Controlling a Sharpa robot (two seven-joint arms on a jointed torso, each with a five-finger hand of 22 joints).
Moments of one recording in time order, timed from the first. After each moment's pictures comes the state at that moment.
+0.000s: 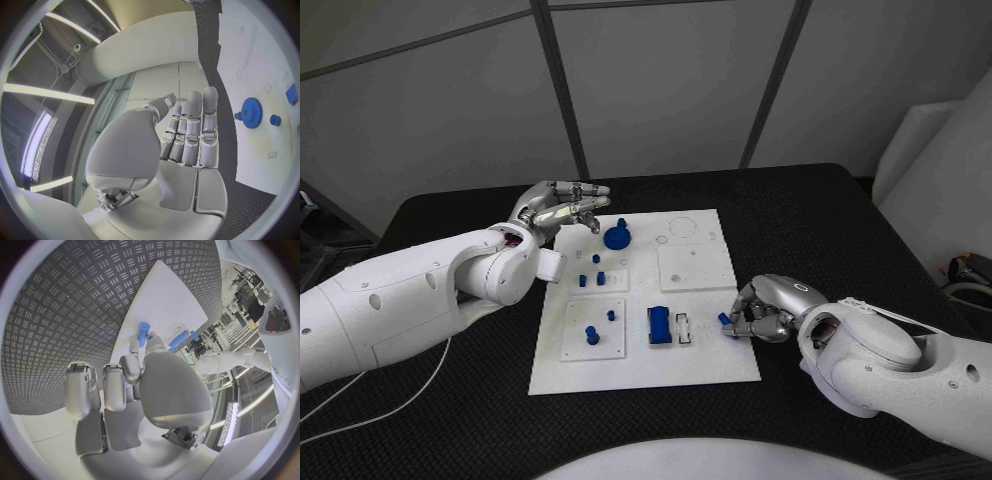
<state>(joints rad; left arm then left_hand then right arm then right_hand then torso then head) 1.08 -0.83 0.05 1.43 -0.14 -0.28 0.34 1.39 -0.14 0.47 -0.03 0.14 0.99 0.18 0.13 0.07 0.91 0.12 0.41 0.09 1.11 0.04 0.97 0.43 0.19 1.08 0.13 0.63 0.89 0.92 -1.02 -0.02 1.87 -1.60 -0.36 -0.55 1.42 -0.06 -0.13 0.25 0.29 1.08 0.07 0.28 0.30 1.41 0.00 1.13 1.26 1.46 -0.06 1.42 1.31 0.04 1.47 0.05 1.48 1.31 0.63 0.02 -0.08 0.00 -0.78</state>
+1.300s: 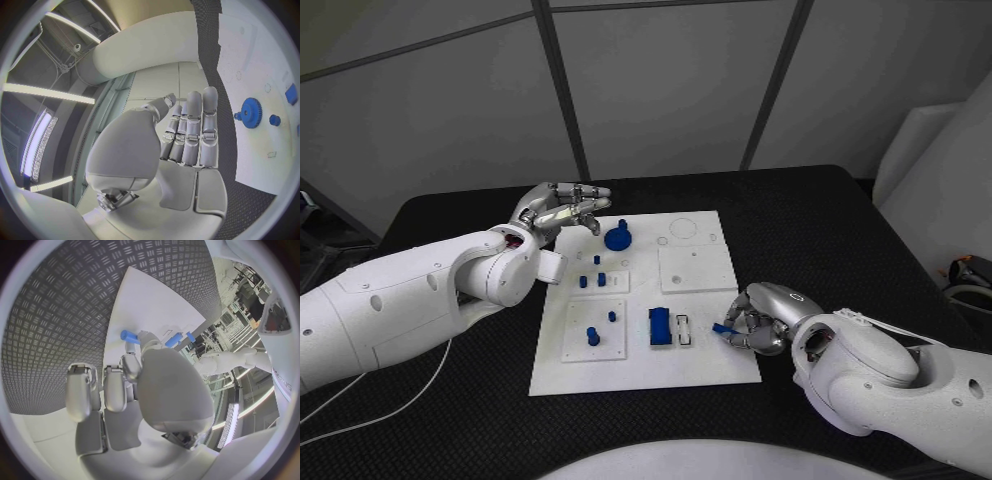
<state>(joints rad) 1.08 -0.83 0.05 1.43 -0.14 -0.28 0.34 1.39 -0.14 0.46 -0.03 0.14 0.99 0.18 0.13 0.07 0.91 0.13 0.41 0.09 1.11 0.04 0.97 0.43 0.19 1.08 0.13 0.63 0.89 0.91 -1.01 -0.02 1.94 -1.60 -0.39 -0.65 1.46 -0.10 0.11 0.28 0.44 1.12 0.06 0.22 0.29 1.42 -0.02 1.12 1.26 1.46 -0.07 1.44 1.31 0.04 1.47 0.04 1.50 1.31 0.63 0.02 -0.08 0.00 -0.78</state>
